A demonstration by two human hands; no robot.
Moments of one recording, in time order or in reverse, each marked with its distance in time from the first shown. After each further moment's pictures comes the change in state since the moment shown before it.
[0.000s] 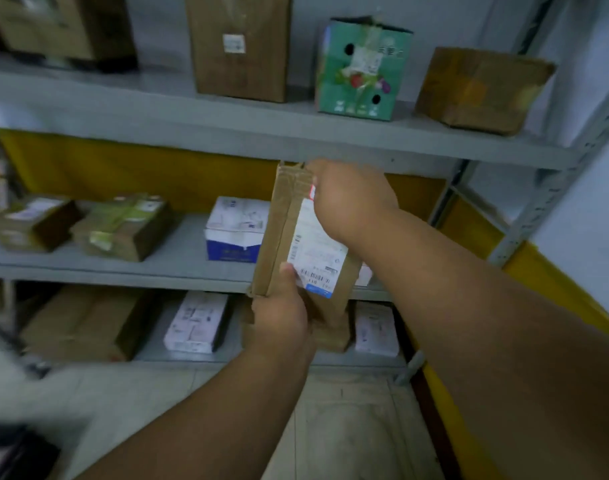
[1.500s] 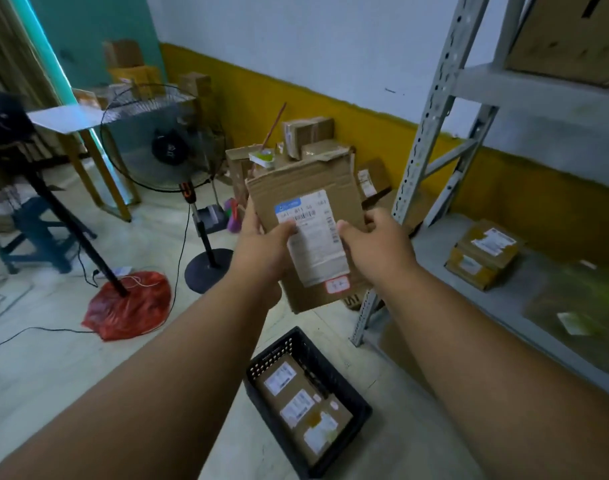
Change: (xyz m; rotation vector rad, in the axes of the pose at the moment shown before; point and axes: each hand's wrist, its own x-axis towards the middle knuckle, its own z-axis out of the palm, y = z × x) left_hand 0.150 0.637 -0.663 0.112 0.456 0.580; right_hand 0.115 -0.869 0.200 1.095 -0.555 -0.172
